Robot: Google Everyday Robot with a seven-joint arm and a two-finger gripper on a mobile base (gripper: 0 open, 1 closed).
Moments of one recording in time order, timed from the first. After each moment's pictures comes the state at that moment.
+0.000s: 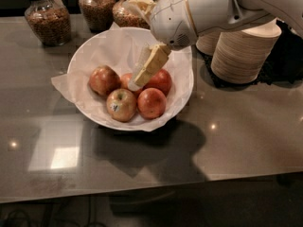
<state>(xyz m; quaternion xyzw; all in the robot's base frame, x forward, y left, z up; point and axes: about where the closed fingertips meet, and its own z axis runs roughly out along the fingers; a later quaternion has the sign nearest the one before) 0.527 0.044 1.005 -0.69 0.49 0.23 0.47</state>
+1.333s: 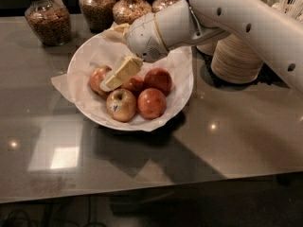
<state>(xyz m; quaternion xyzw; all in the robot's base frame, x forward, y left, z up) 0.552 0.095 0.954 -0.68 0.51 0.28 0.44</state>
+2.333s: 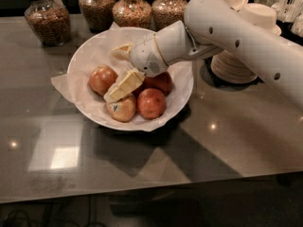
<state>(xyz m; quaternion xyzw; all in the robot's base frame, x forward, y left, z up) 0.561 0.090 0.903 -0.66 0.56 0.31 0.40</state>
